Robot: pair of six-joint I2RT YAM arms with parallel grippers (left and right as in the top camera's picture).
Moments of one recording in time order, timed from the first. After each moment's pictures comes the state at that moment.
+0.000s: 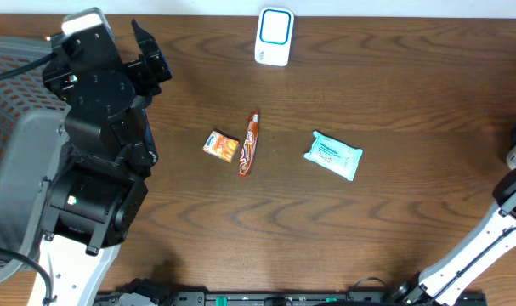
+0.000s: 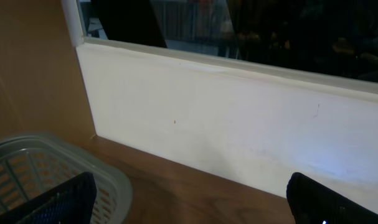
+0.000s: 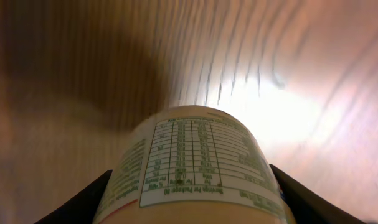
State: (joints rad) left arm -0.34 1.11 1.37 -0.39 -0.66 -0.16; right arm -0.71 2.45 2.27 -1.47 0.19 0.58
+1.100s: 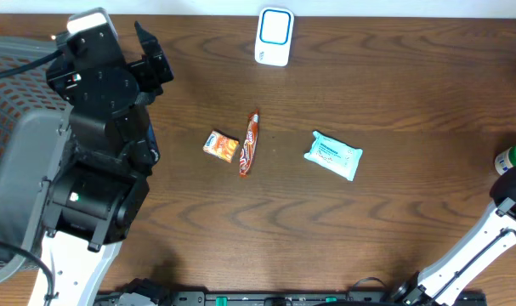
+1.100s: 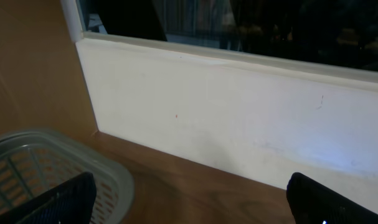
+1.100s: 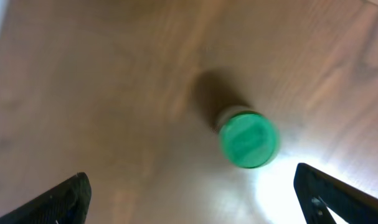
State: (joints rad) left arm -0.34 1.11 1.37 -0.41 -0.66 -0.16; right arm -0.67 2.41 2.92 -1.69 0.01 0.47
